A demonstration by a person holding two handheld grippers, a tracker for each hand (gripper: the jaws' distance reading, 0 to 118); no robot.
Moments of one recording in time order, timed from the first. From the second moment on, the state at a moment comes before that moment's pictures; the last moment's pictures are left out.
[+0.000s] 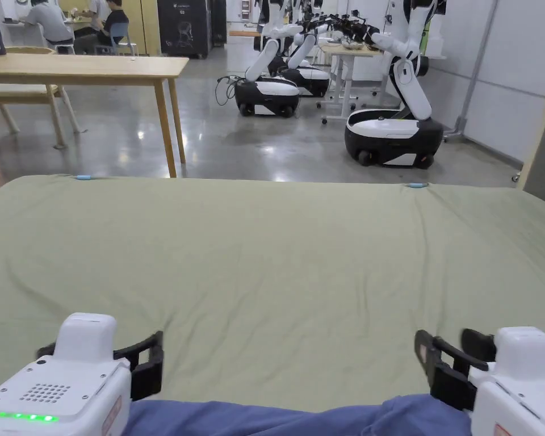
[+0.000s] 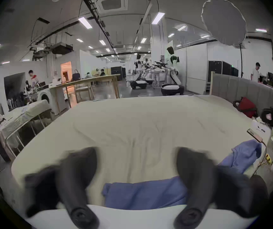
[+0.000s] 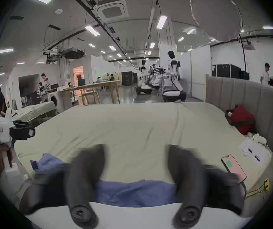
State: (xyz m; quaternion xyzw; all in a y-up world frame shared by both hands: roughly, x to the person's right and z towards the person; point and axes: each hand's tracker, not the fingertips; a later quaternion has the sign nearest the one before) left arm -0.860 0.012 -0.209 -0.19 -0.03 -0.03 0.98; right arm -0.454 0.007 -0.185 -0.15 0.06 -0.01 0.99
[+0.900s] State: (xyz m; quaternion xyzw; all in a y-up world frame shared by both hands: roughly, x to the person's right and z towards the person) left arm -1.029 -0.177 -0.226 -0.31 -0.24 0.60 0.70; right arm -0.482 -0.019 -0.193 -0.21 0.06 0.00 0.98
